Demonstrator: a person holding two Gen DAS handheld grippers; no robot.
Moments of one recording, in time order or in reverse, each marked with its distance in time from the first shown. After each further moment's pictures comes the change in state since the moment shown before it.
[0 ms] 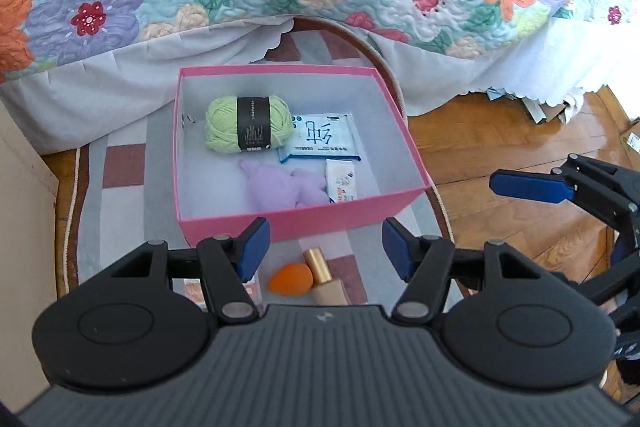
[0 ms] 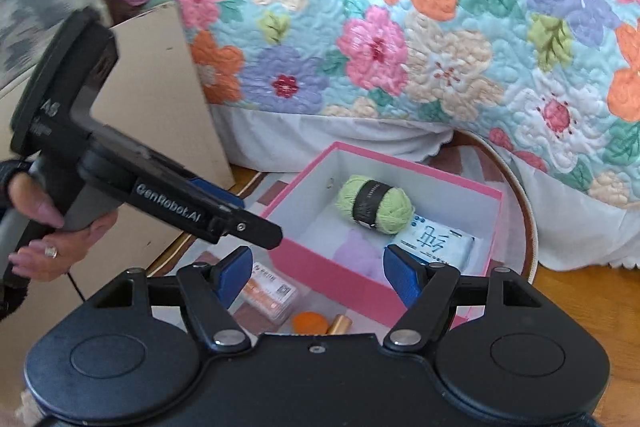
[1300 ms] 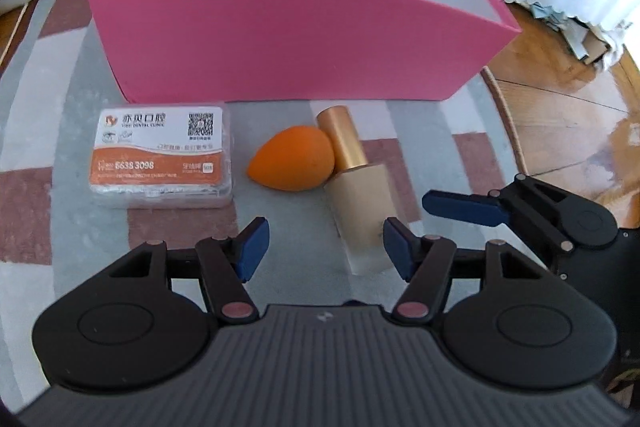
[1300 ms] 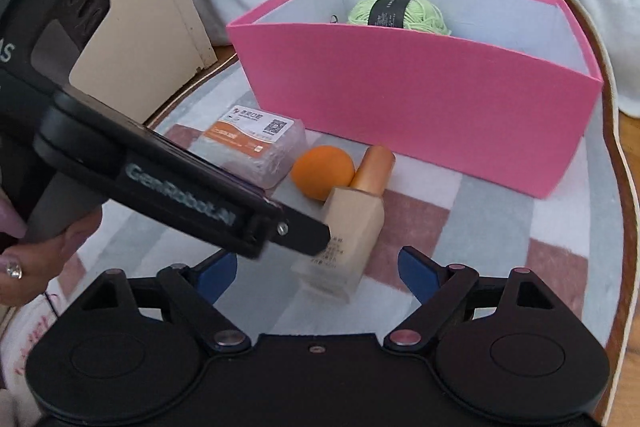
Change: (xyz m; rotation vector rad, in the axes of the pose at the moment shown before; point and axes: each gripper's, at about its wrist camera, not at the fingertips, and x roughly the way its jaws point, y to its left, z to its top) left arm 0.147 0.024 -0.109 -0.076 0.156 -0.002; right arm 0.144 -0.002 -0.153 0.095 0.169 0.026
